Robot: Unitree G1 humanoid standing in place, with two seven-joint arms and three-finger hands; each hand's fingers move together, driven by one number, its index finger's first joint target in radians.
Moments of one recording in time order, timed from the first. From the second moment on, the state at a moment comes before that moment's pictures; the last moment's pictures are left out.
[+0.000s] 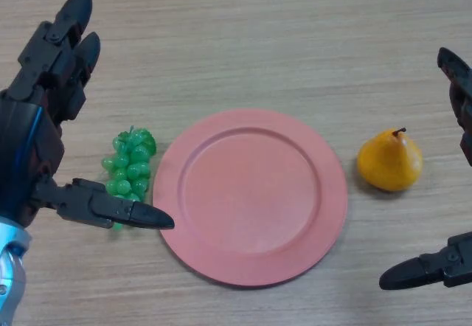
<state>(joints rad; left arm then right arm) -0.02 0.27 0.17 -0.68 -0.13 0.33 -0.20 0.16 -0.20 -0.15 -0.79 -0.03 0.34 0.32</state>
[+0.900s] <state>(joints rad) 0.00 0.26 0.17 -0.70 -0.13 0.34 -0.22 0.00 -0.29 -0.25 -0.36 0.01 0.13 0.34</state>
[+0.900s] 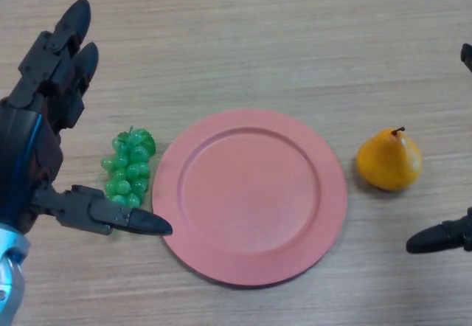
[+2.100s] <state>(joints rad) 0.05 0.25 0.26 -0.76 -0.13 0.39 -0.25 -0.54 -0.36 -0.06 0.95 -0.04 -0.38 0.30</state>
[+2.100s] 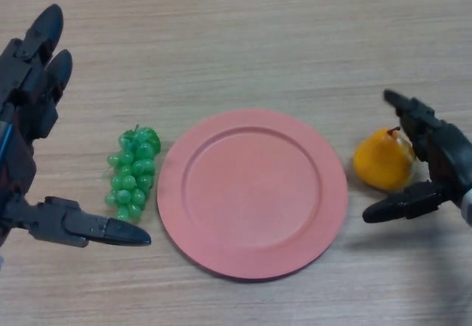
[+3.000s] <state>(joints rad) 0.09 0.22 0.31 -0.70 -0.13 0.31 -0.26 -0.38 -0.21 0.02 0.26 -0.06 -0.02 0.17</state>
